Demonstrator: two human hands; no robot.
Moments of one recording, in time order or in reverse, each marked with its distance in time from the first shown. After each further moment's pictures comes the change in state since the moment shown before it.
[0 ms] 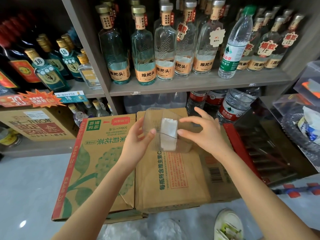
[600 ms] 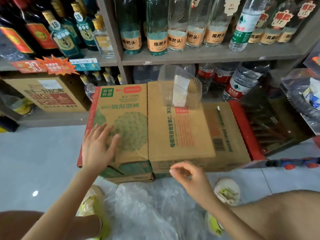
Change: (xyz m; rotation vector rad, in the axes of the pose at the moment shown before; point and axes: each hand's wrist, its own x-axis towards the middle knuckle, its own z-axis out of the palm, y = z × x) left_hand -0.100 -0.093 -0.122 0.892 0.191 0.109; right_hand -0.193 0.007 0.116 0.431 -0.186 0.127
